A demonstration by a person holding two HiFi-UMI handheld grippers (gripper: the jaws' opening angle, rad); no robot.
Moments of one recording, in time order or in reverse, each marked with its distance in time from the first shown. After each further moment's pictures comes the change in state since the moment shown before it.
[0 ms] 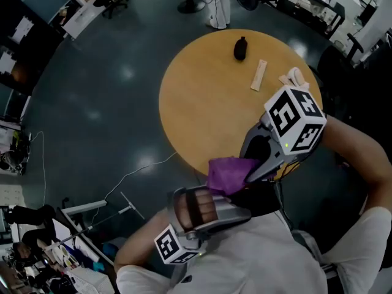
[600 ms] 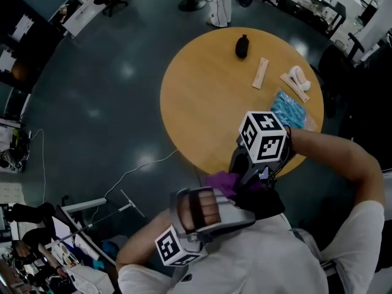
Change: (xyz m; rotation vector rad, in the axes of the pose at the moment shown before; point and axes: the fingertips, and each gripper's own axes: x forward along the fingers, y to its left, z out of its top) left arm -0.004 0.005 0.016 -0.044 -0.044 0.011; right arm 0.085 -0.019 -0.035 0.162 0.024 0.230
